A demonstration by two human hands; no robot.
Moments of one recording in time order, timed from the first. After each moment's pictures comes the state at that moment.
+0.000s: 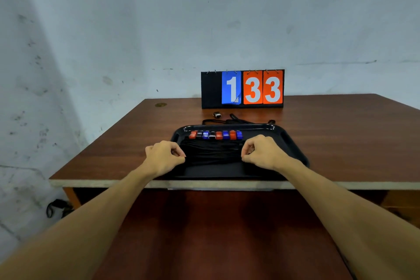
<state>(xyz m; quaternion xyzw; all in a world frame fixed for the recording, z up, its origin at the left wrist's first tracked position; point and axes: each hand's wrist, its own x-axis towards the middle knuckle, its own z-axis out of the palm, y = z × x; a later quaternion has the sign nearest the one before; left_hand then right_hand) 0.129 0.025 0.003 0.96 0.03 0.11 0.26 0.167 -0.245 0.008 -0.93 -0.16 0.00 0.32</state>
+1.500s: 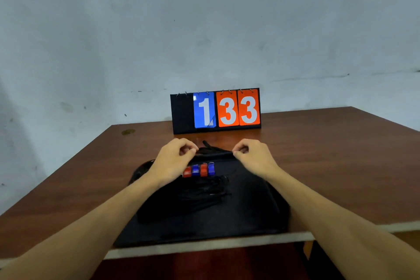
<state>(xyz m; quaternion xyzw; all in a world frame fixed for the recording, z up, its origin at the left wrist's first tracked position) 0.218 -0.073 0.048 0.92 -0.11 0.15 0.34 0.257 -0.291 0.021 -0.90 -0.10 -0.12 0.40</state>
